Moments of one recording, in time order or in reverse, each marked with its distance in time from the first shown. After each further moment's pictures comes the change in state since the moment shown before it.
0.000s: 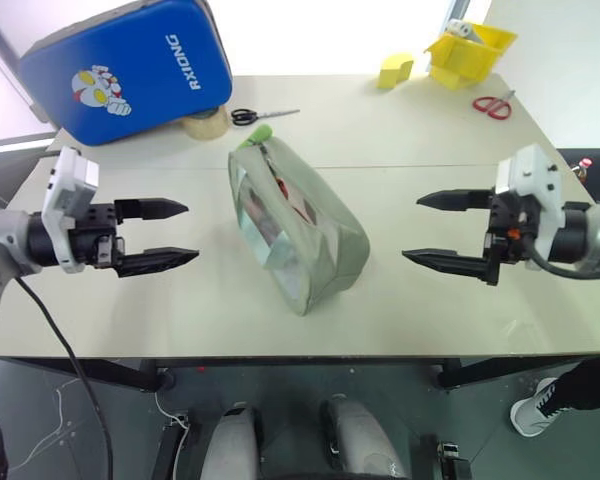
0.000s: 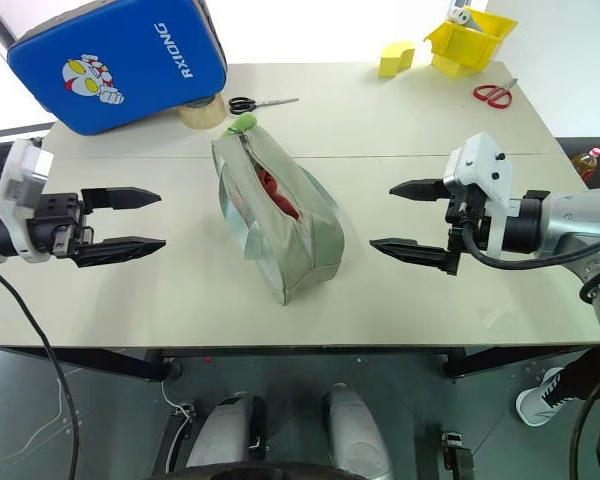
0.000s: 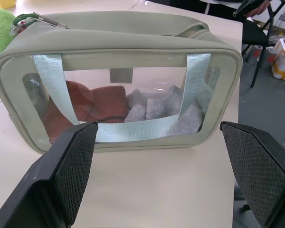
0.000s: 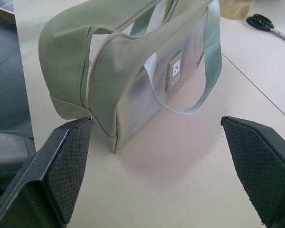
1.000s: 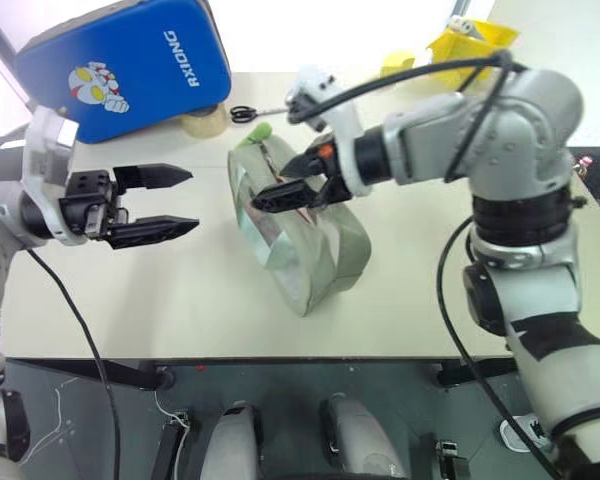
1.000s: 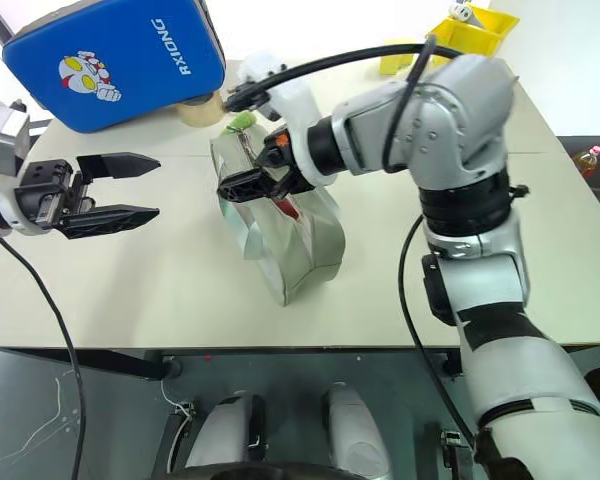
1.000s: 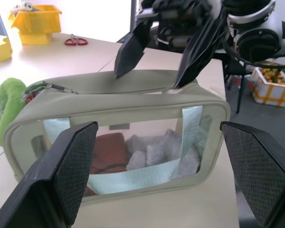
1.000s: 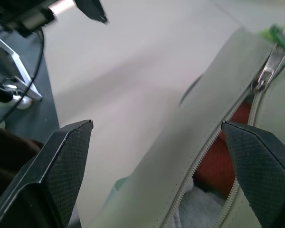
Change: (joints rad) left arm -0.168 -0.058 -0.008 0.112 -0.072 -0.009 -0.064; right arm -0.936 0.672 0.388 0.432 0.056 0.805 -0.506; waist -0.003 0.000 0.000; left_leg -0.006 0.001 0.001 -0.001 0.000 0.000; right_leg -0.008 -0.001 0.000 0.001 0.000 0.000
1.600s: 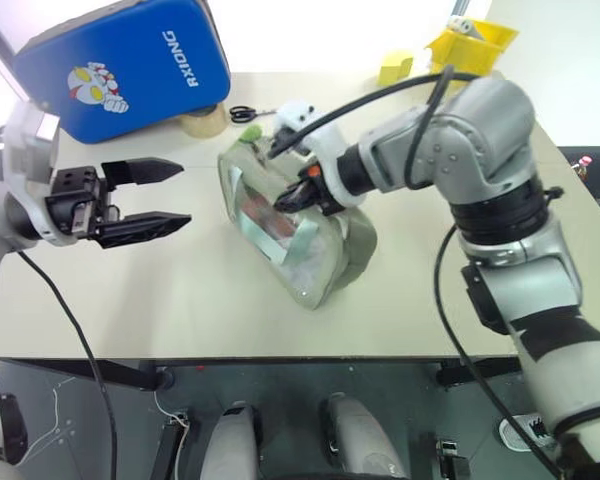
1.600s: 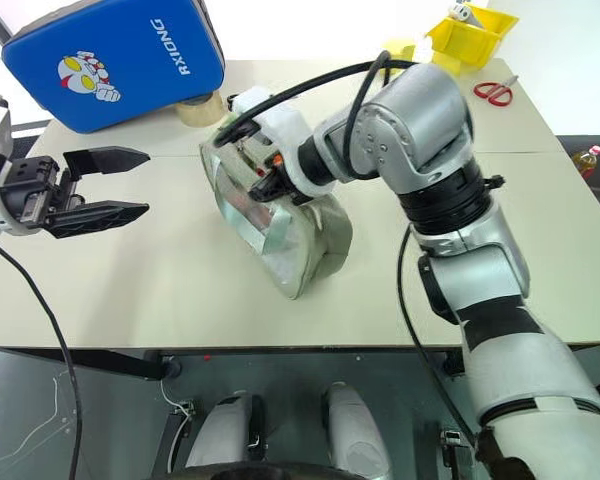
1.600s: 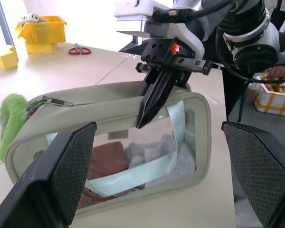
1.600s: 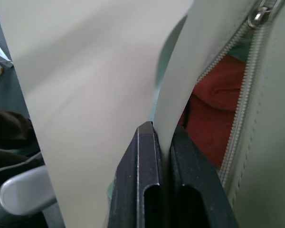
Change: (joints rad) left arm 0.023 0.003 0.049 -0.032 -0.018 0.015 0.022; right arm -0.025 -0.111 0.223 0.050 -0.150 -0.120 0.133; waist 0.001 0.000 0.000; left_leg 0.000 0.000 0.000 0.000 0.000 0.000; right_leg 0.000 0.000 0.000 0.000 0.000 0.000
